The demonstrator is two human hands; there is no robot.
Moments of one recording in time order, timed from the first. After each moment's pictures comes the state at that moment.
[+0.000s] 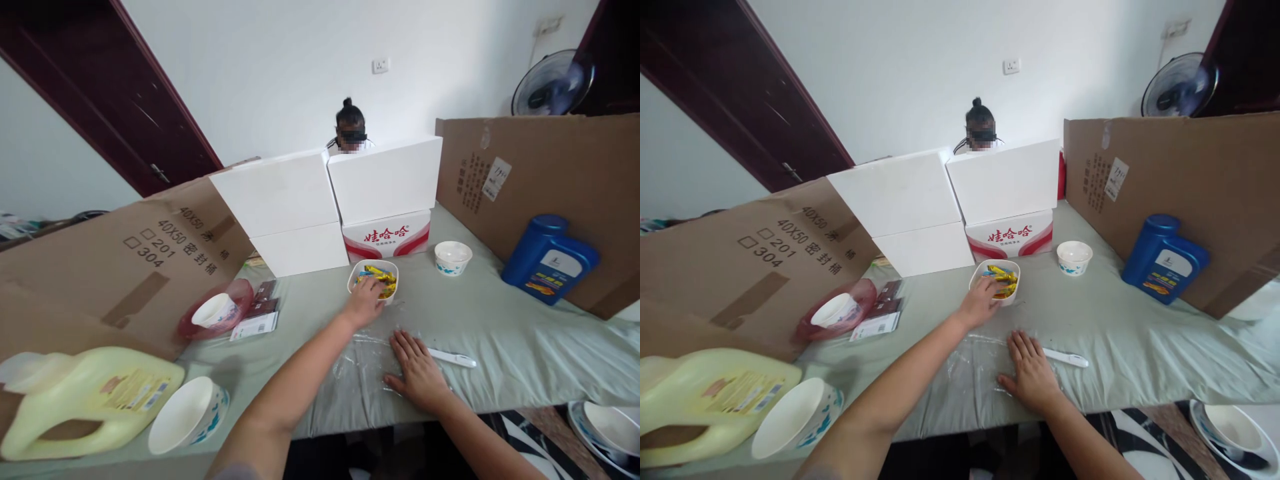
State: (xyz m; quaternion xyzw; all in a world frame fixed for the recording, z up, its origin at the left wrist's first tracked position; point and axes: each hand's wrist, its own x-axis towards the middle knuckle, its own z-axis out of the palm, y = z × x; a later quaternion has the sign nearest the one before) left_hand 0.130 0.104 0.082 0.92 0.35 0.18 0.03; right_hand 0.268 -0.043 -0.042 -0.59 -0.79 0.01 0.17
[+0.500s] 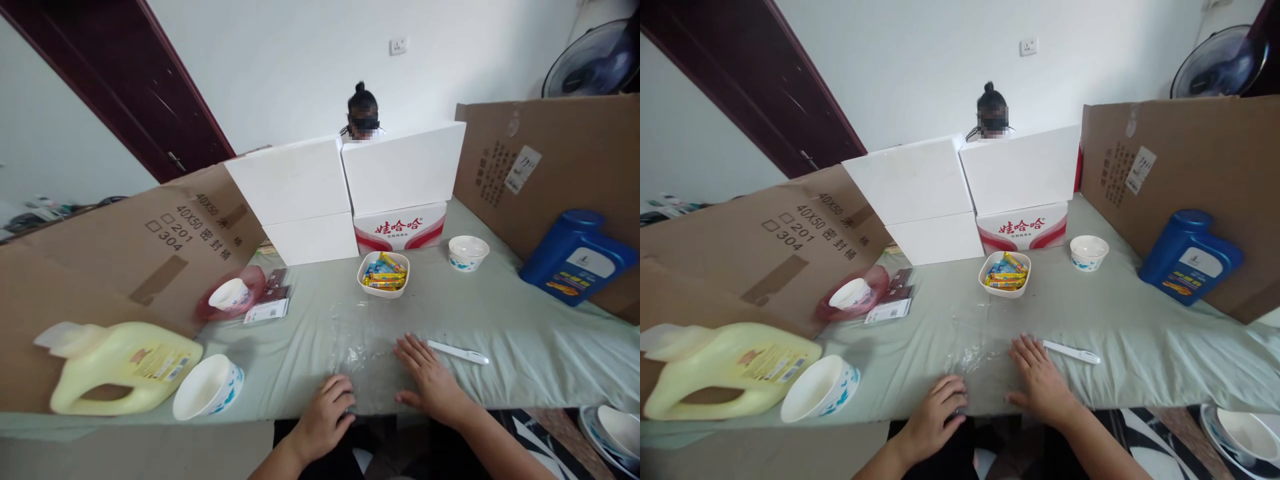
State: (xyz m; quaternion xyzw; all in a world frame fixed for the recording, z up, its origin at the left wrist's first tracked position) left_hand -0.024 -0.069 0.008 0.92 0.33 0.16 0.16; right_hand 0.275 -0.066 -0.026 -0.50 -0.84 0.10 0.18
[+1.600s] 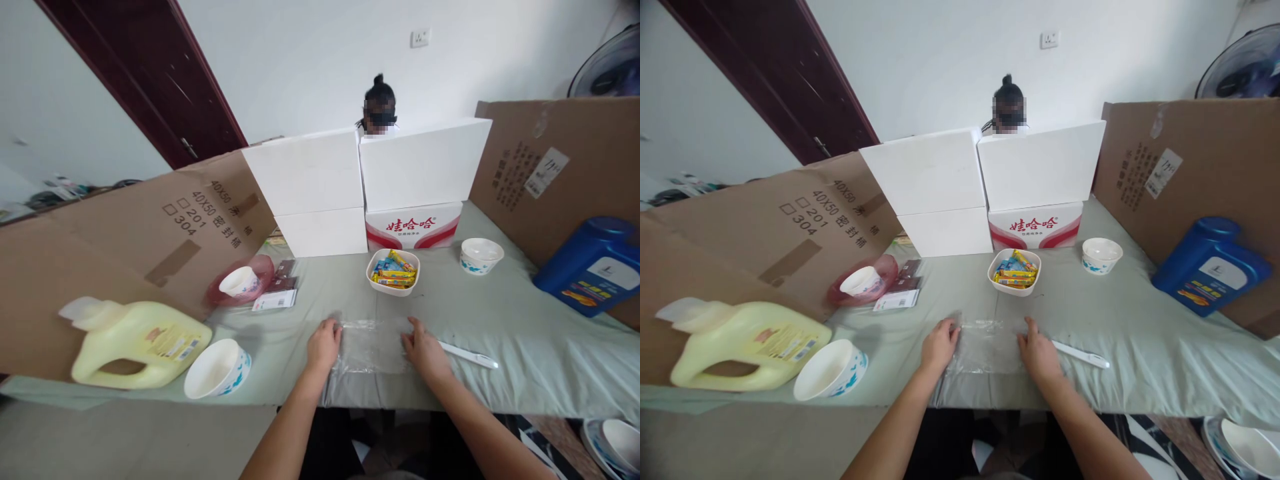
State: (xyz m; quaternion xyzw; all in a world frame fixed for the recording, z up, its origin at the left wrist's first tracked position) left_hand -0.013 0.026 0.002 0.70 0.70 0.14 0.04; right_hand 0.241 -0.016 -0.017 -0.72 -0.62 0.19 0.22
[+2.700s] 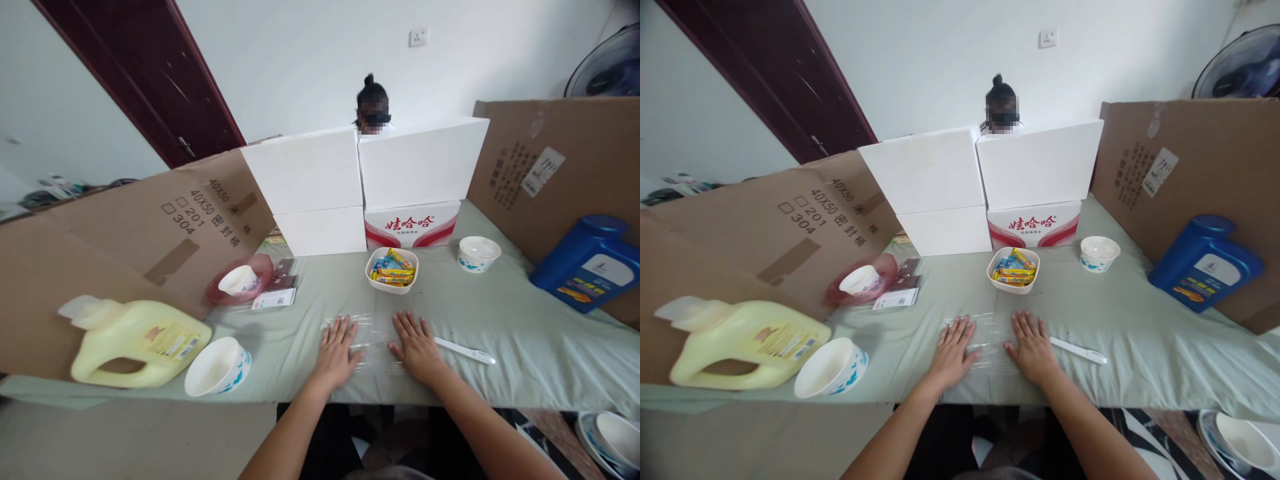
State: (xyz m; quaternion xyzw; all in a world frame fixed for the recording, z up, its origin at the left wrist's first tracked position) left_hand -0.008 0.000 -0.022 0.85 0.53 0.06 0.05; right_hand 0.241 -0.016 -0.040 -0.61 -0.78 0.04 0.13
